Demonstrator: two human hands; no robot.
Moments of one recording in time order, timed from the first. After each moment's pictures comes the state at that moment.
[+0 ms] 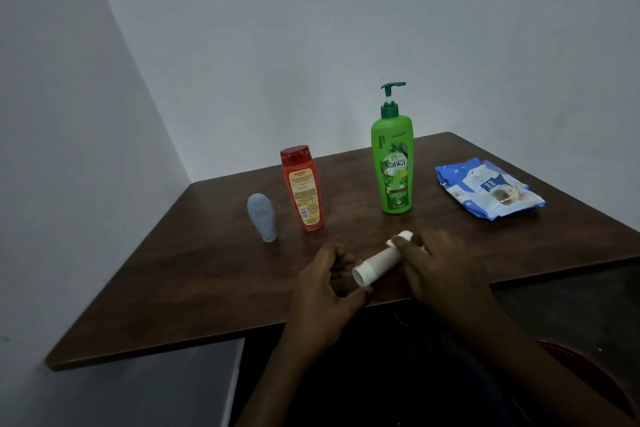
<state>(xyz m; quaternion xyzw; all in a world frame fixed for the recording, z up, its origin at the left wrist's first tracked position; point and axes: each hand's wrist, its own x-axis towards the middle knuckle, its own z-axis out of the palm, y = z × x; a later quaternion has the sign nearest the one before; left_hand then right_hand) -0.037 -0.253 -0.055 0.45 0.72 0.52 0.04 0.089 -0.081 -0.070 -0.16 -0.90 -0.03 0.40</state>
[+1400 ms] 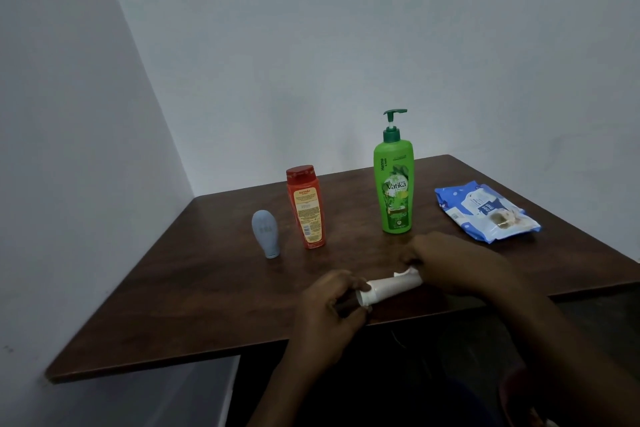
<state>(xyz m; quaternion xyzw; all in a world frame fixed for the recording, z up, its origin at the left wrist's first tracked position) -0.049 -0.250 -0.069 0.54 0.69 0.49 -0.08 0.081 -0.059 0.020 -0.17 -0.98 0.07 -0.02</state>
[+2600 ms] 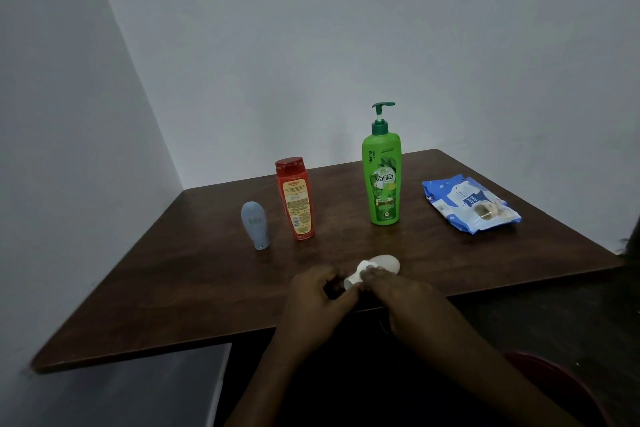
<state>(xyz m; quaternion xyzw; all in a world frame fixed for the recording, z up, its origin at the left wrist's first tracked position) -0.048 -0.243 -0.066 0.47 0.75 0.47 0.02 0.102 -0.127 -0.050 -0.14 -0.96 0.11 0.21</state>
